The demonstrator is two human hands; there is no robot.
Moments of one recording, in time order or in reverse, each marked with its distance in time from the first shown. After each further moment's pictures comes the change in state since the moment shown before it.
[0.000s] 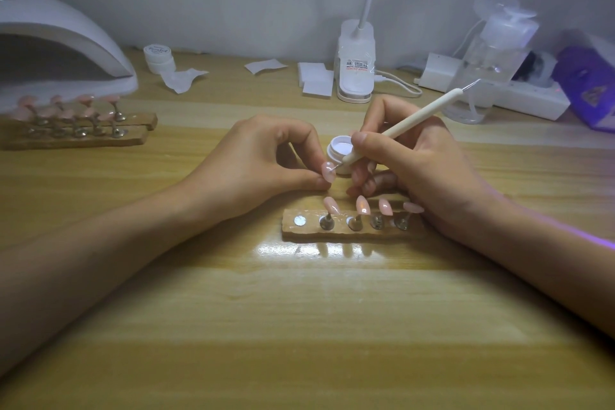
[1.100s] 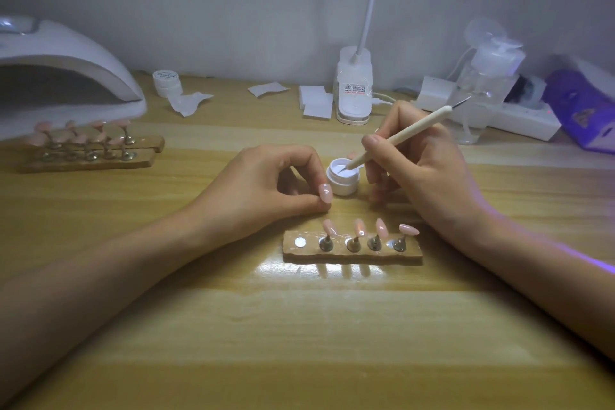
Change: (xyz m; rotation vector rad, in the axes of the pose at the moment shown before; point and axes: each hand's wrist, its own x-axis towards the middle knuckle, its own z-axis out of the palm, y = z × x) left_hand -0.003 0.002 0.000 0.022 -0.011 0.007; right_hand 0.005 -0.001 -0.011 -0.209 0.153 -0.162
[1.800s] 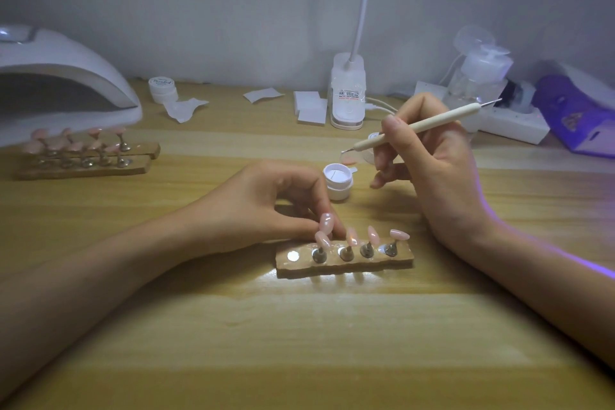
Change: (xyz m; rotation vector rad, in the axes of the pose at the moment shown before) left_hand -0.004 0.002 -0.004 -0.288 -0.314 0.022; right_hand 0.001 -0.001 -0.003 0.178 0.107 -0.061
